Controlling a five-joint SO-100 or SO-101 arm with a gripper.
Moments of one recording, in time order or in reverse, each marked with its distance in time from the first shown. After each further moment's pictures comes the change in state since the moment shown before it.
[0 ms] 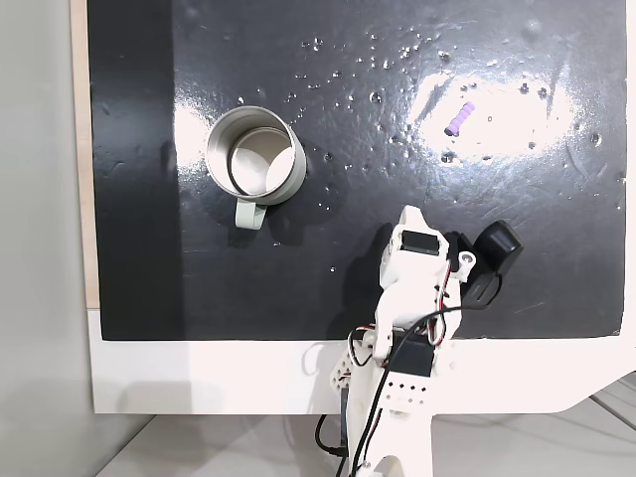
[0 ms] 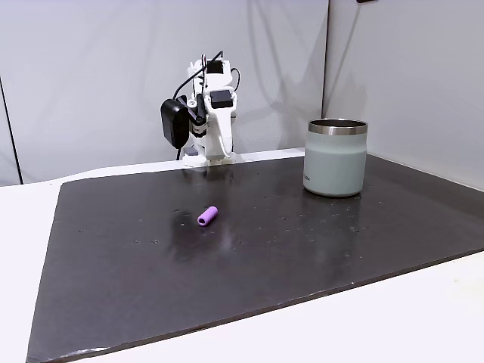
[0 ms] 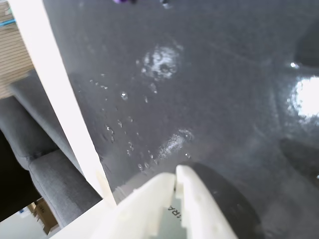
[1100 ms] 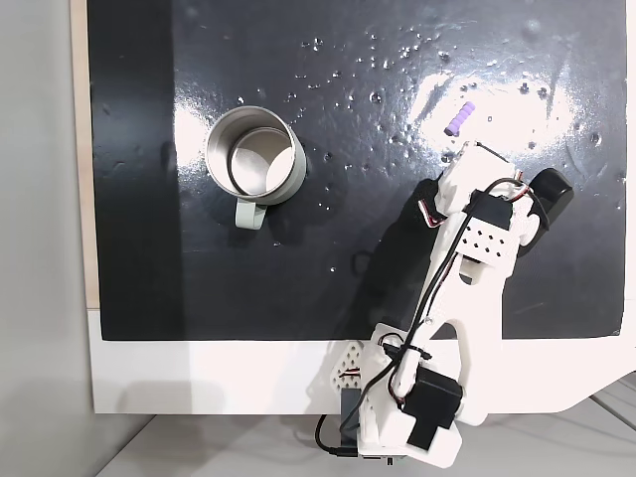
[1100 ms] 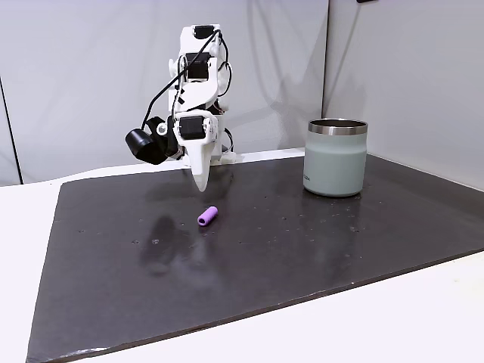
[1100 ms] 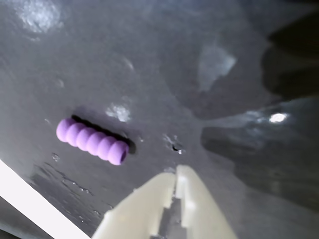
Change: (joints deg) arm 11.0 -70.0 -46.7 -1.1 6.7
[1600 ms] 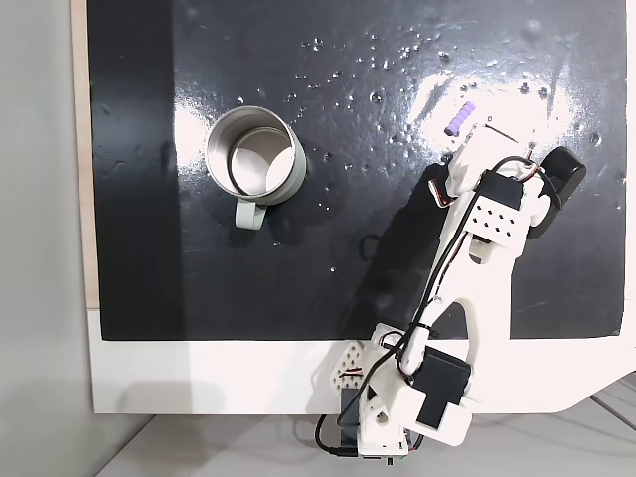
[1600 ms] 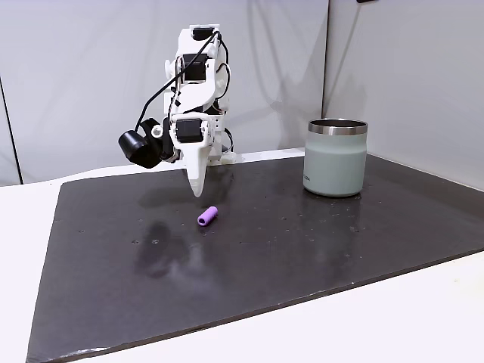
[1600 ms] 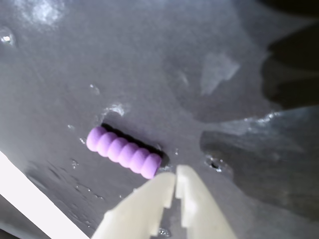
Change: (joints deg) arm 0.5 -6.9 -8.3 0.0 -4.3
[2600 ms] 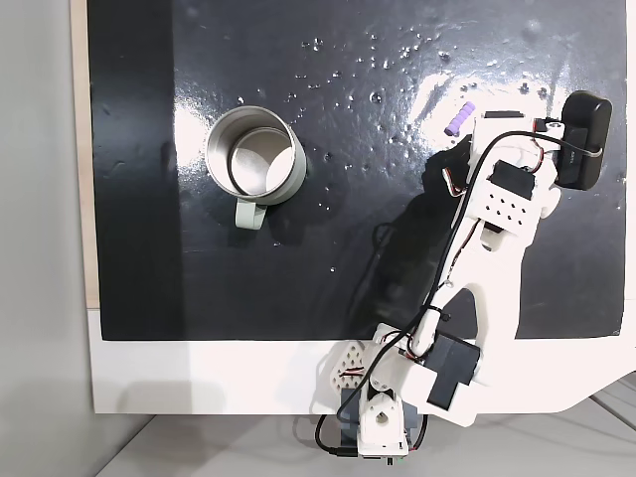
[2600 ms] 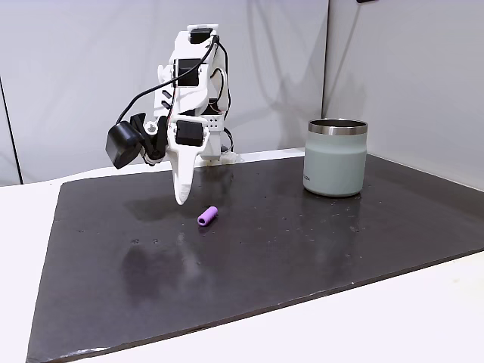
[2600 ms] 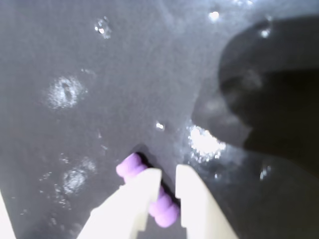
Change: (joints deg) arm 2.1 -6.9 -5.0 -8.9 -31.2
